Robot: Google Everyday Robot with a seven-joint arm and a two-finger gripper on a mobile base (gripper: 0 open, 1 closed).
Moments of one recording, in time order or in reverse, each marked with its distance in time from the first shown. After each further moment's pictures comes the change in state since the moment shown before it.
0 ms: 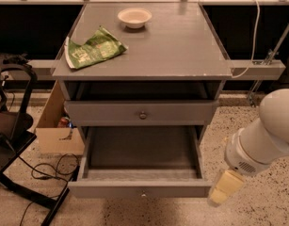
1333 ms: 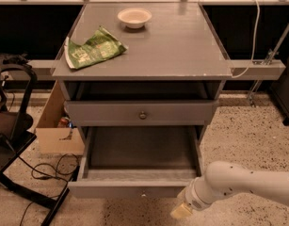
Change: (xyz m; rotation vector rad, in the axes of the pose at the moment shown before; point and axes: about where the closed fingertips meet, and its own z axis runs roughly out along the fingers) arm 0.021 0.014 0.282 -0.161 -0.114 0.114
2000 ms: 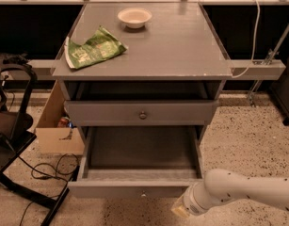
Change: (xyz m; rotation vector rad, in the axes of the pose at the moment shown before) arm 0.012 -0.001 0.036 -0.019 -0.039 0.039
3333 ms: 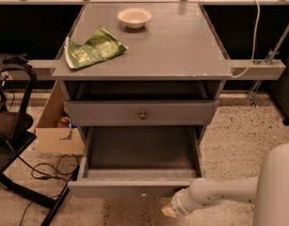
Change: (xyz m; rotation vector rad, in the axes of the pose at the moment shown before) arm 0.014 -0.049 0.123 0.010 -0.046 0.047
